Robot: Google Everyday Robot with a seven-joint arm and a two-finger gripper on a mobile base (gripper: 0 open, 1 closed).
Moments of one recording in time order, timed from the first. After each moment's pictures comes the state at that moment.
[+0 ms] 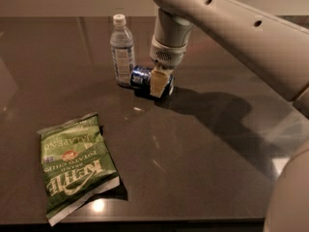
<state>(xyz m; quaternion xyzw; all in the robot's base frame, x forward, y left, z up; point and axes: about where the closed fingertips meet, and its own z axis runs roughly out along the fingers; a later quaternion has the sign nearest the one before) 0.601 -0.023 0.853 -0.58 0.81 0.03 0.09</state>
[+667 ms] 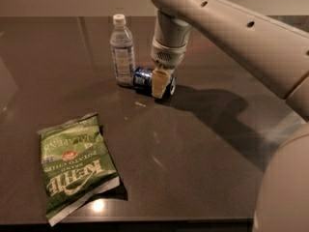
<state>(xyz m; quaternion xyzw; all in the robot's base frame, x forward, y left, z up) 0.612 -0.028 0.844 -0.58 0.81 0.02 0.08</state>
